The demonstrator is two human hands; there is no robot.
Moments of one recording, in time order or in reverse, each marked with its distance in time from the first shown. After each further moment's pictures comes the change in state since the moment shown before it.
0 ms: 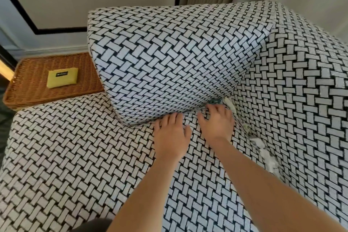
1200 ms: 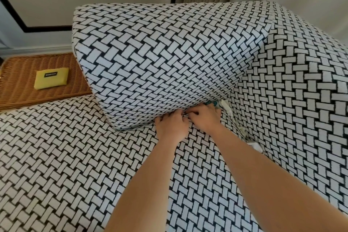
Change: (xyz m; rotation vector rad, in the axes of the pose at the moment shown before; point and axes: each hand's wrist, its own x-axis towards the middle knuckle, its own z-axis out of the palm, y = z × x) left_hand 0.053 0.016 -0.002 -0.196 -0.292 -0.163; right_hand 0.041 -0.012 -0.002 0.080 -0.386 -0.167
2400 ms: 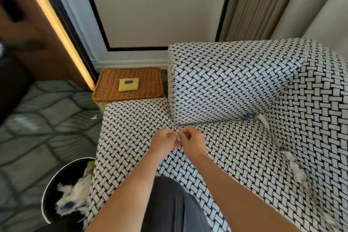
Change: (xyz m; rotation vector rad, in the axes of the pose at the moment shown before) left_hand -0.139 -0.122 -0.093 -0.716 0.107 -0.240; right_hand -0.139 -0.152 0.039 0.730 -0.055 -0.114
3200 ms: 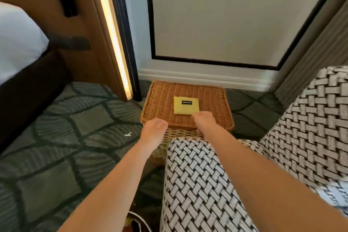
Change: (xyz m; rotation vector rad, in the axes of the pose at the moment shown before) left_hand 0.210 -0.103 -0.250 -0.080 0.267 -0.055; right_hand 0.249 -0.129 0.240 0.020 -0.073 0.269
